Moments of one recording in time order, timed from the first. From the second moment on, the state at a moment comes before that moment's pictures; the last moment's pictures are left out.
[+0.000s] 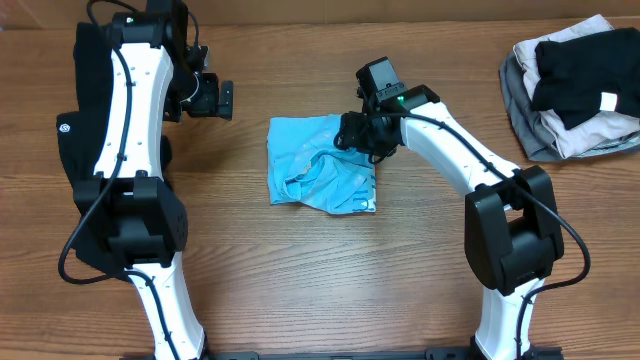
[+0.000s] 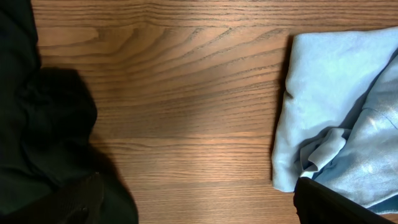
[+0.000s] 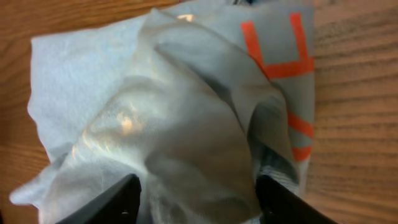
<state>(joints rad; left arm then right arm) 0.01 2.21 2.22 -1.49 0.07 -0.02 0.41 2.07 1.60 -0.75 -0.22 0.52</state>
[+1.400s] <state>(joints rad) 0.06 2.21 2.22 -1.31 0.07 -0.02 0.61 2.08 1.78 -0.79 -0.28 0.48</state>
